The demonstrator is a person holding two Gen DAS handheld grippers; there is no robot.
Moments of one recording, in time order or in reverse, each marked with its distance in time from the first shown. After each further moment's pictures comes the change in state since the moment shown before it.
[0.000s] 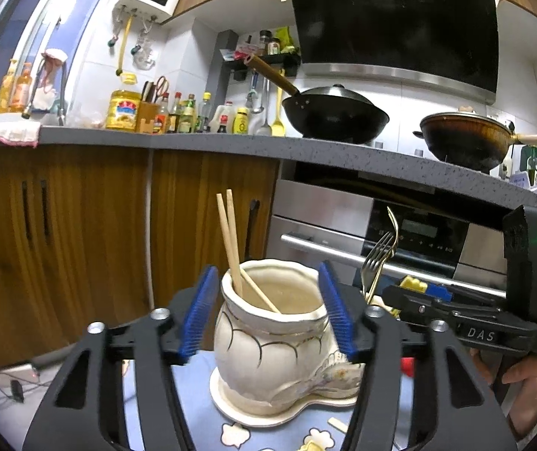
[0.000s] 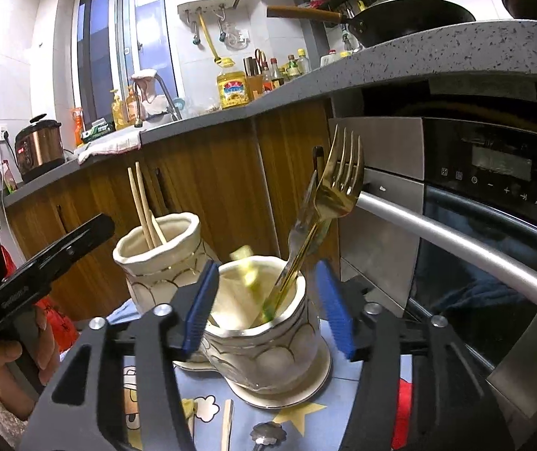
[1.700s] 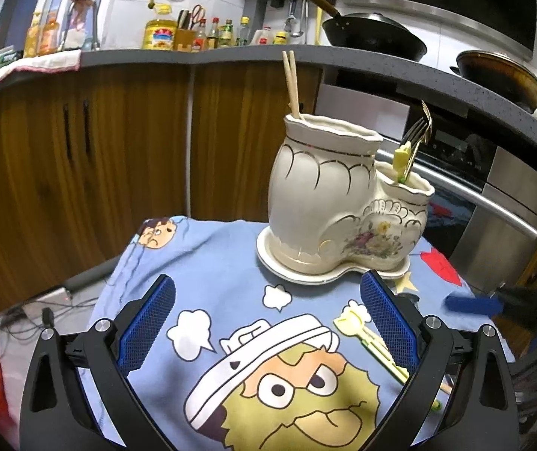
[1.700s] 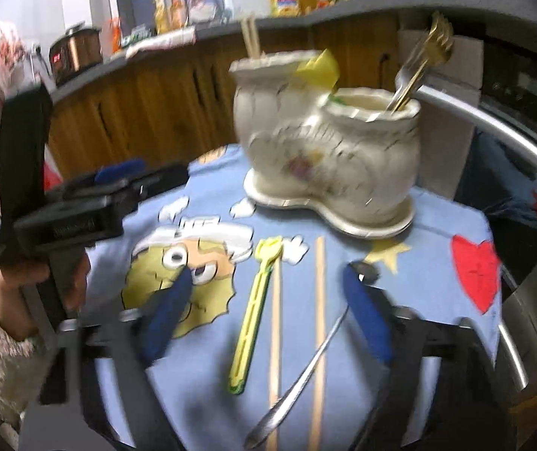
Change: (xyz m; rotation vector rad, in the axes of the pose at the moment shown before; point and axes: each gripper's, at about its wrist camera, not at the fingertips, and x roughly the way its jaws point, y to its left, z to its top) left arm -0.034 0.013 -0.070 -0.038 0.302 0.138; right arm -0.019 0.078 -0.095 -0.130 0.398 0.102
